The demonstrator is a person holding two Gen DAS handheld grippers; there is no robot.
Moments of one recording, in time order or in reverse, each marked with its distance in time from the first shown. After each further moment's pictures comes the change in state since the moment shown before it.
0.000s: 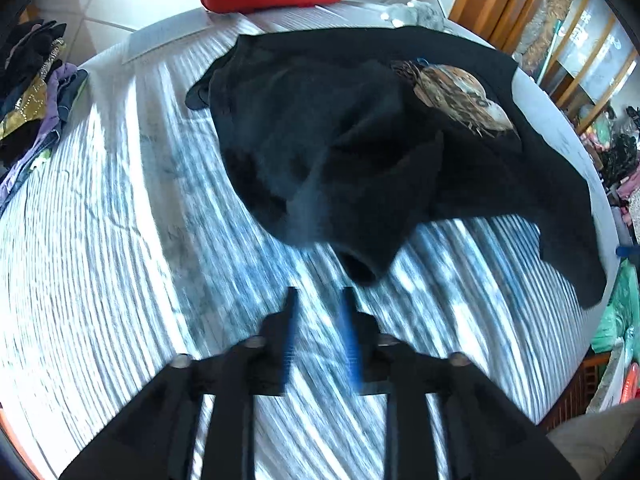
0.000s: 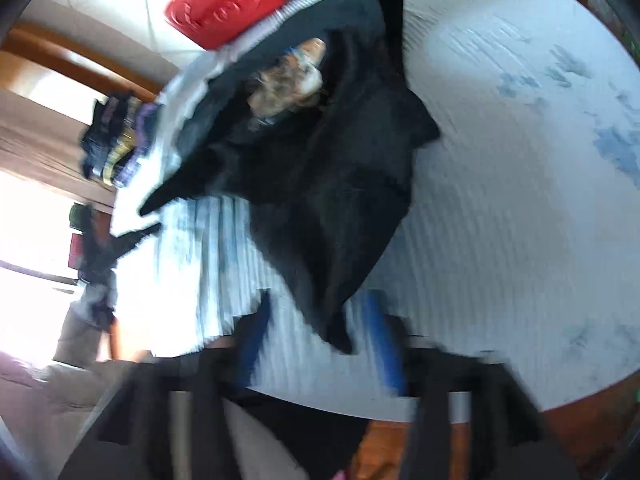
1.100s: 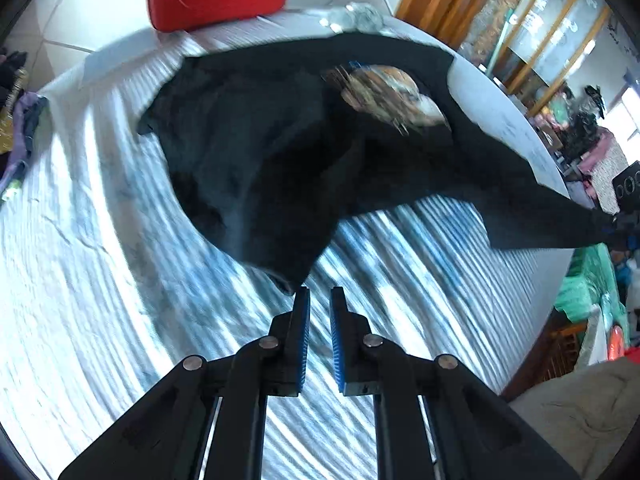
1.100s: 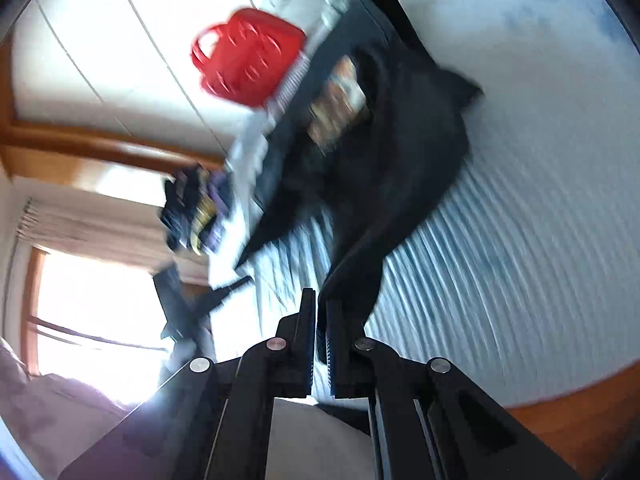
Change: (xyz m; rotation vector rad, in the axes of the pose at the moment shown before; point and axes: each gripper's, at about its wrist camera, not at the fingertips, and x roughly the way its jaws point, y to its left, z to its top) left arm -0.036 -0.009 0.013 0.085 -0.008 -0.148; right arm -0.016 -0.012 -0.019 0.240 -0.223 0.450
